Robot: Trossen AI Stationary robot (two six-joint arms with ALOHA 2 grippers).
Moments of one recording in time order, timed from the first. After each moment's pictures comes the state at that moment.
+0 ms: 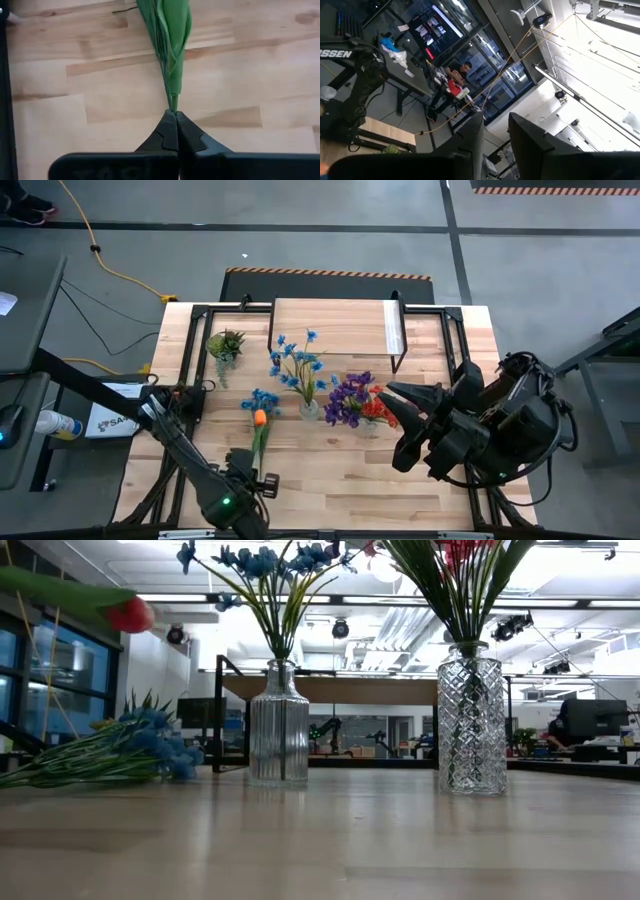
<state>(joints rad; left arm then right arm) -0.84 1.99 1.78 -1.57 -0.32 -2.32 0.81 1.66 2.00 0.27 1.27 -1.39</state>
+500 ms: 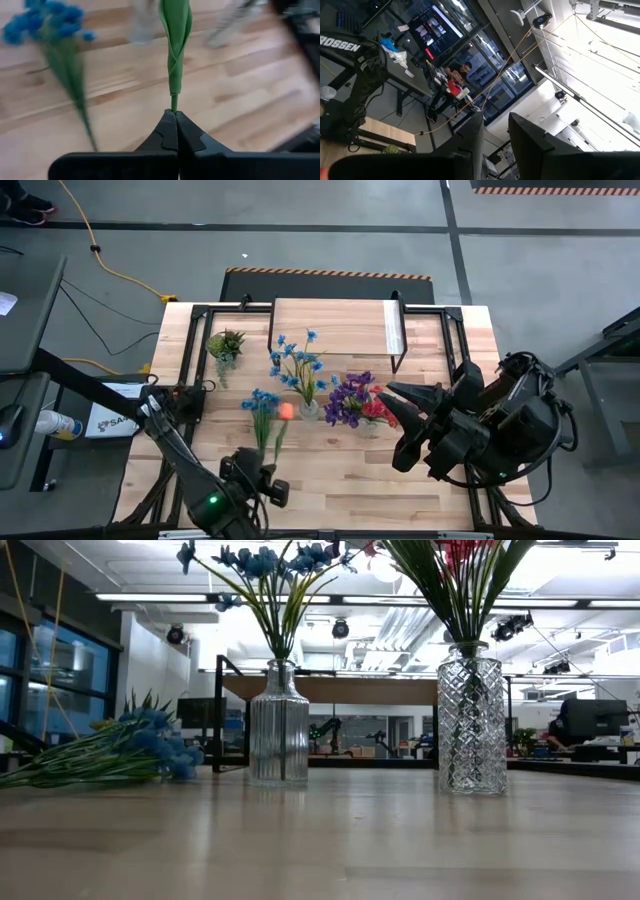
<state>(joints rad) -0.86 1.99 1.97 -1.57 -0.71 -2.18 0.81 1.66 2.00 0.27 1.27 -1.39</state>
